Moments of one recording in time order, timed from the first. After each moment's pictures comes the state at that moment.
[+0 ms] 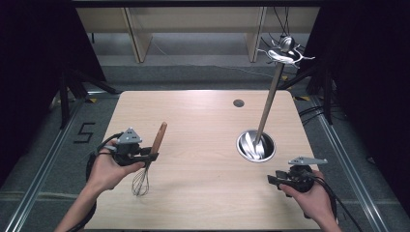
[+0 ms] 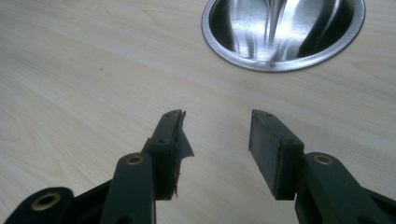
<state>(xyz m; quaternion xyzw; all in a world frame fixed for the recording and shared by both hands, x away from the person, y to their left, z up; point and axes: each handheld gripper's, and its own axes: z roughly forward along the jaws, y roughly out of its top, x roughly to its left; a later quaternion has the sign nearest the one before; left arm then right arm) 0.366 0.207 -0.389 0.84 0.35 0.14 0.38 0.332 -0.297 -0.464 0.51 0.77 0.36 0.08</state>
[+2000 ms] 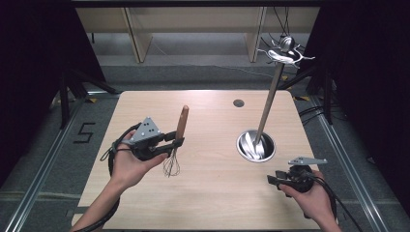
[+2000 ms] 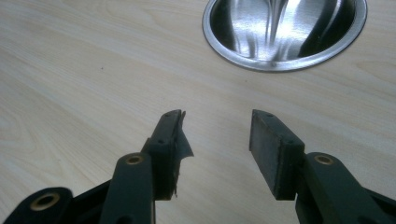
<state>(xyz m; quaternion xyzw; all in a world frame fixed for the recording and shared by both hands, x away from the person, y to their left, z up) 0.359 0.142 -0.350 0.78 0.29 0.19 0.51 0.333 -0.297 -0.465 0.51 0.78 0.36 0.09</state>
